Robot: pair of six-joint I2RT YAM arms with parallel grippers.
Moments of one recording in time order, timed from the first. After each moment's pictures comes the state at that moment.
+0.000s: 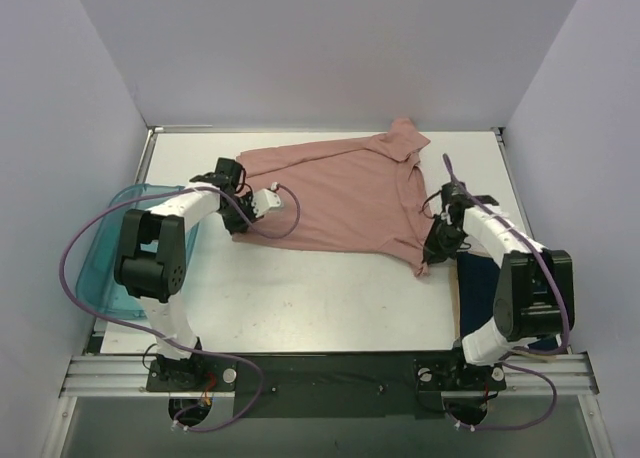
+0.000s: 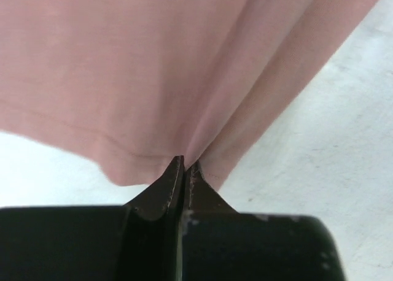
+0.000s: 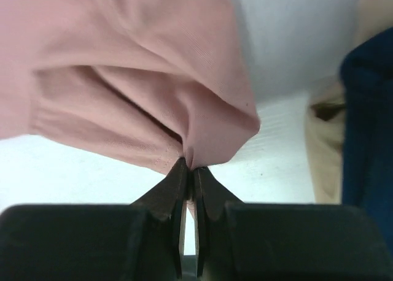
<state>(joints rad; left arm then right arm) -0.22 1.86 1.23 -0.64 0.25 1.00 0.09 1.56 0.90 -0.74 -0.04 0.55</state>
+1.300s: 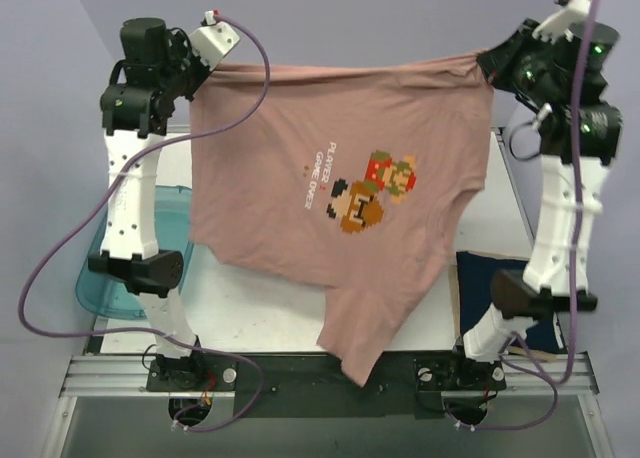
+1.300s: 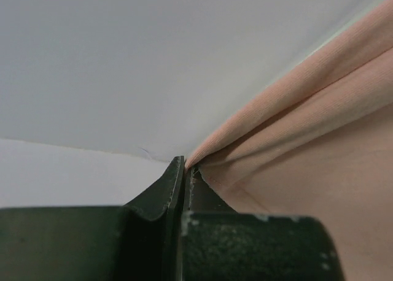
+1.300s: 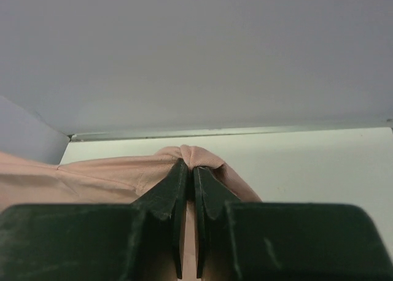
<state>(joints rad) -0.14 1.85 2.56 -1.01 0.09 0.74 -0.05 1.58 2.36 -0.88 -0.23 0.29</state>
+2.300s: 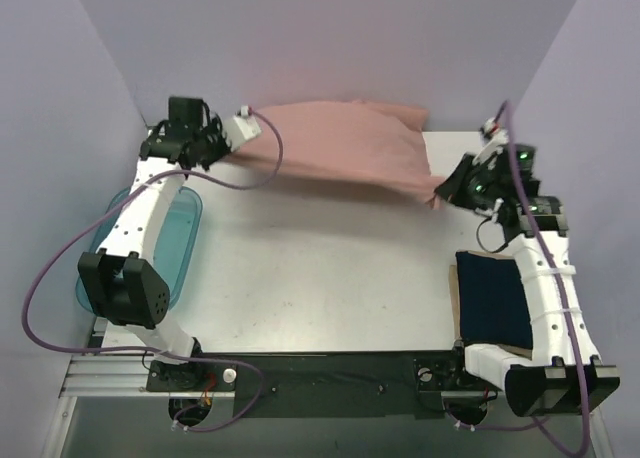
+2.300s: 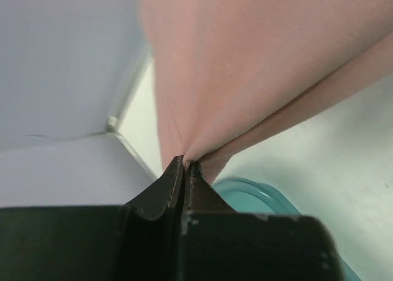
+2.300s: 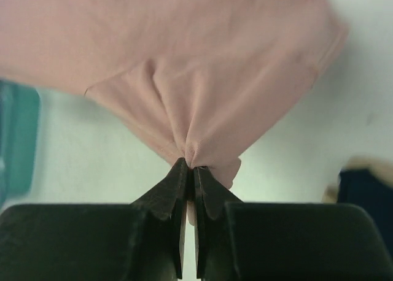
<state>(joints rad) -0.15 1.67 1.81 -0.72 0.12 0.91 -0.02 1.15 1.40 -0.71 -0.29 0.31</state>
